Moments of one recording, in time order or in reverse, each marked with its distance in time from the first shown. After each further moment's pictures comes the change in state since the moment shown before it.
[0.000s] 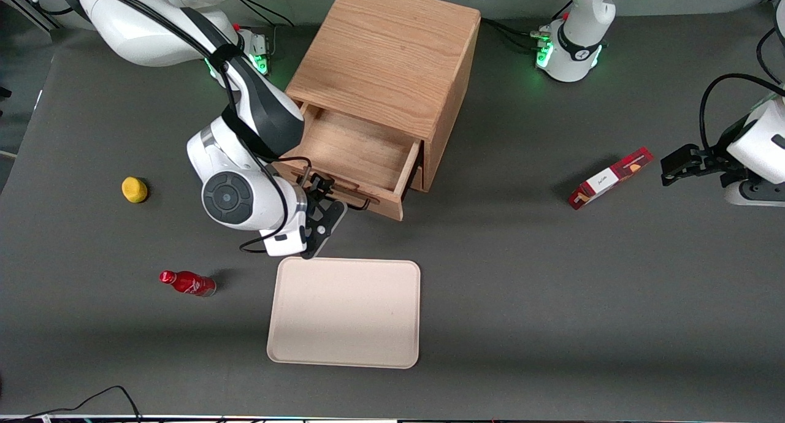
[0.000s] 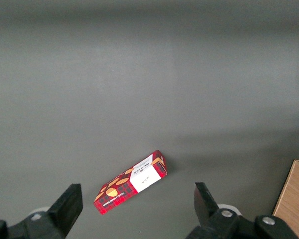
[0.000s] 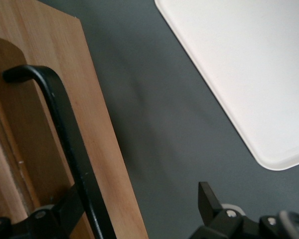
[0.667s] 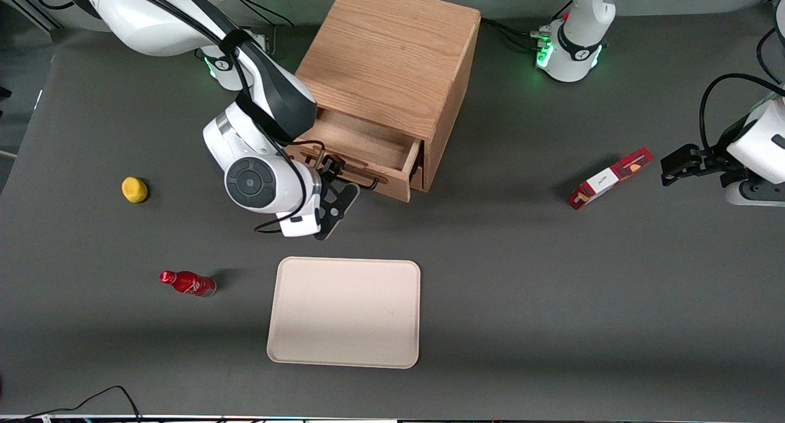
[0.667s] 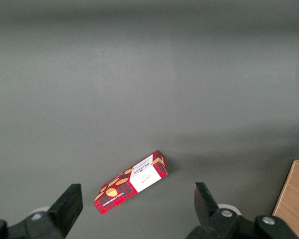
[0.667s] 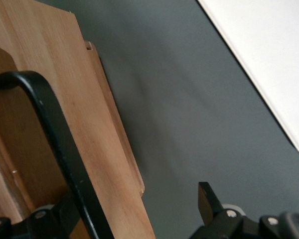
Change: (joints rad) arm 0.000 -0.028 0.054 -0.063 0.013 -0.028 0.081
